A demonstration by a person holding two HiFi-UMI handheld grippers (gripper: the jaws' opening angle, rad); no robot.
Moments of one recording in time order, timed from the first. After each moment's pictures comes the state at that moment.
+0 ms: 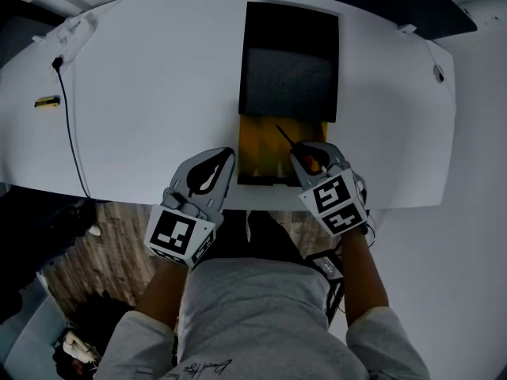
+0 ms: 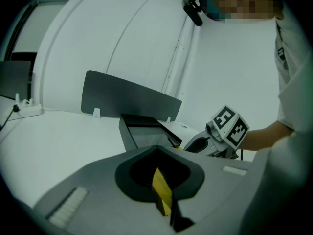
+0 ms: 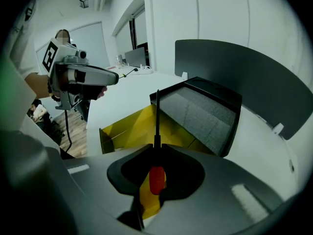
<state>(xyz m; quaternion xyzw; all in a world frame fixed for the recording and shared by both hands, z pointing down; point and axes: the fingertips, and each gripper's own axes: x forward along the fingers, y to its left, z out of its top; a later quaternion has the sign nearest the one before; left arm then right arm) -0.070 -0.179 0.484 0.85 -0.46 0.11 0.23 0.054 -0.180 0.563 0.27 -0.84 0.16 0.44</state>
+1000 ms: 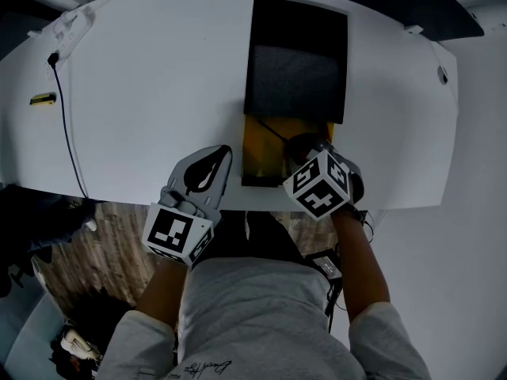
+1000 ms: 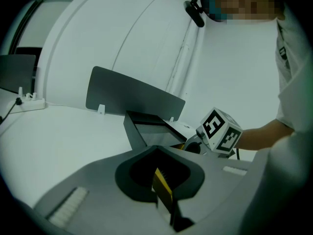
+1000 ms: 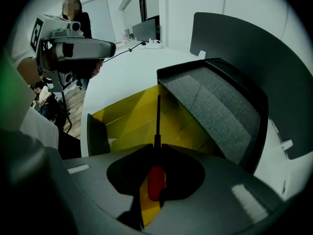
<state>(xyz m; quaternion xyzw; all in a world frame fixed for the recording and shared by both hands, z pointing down) -0.087 -0.184 0.498 0.84 -0.47 0.10 0.24 0.037 -0.181 0.605 0.20 -0.79 0.14 0.56</state>
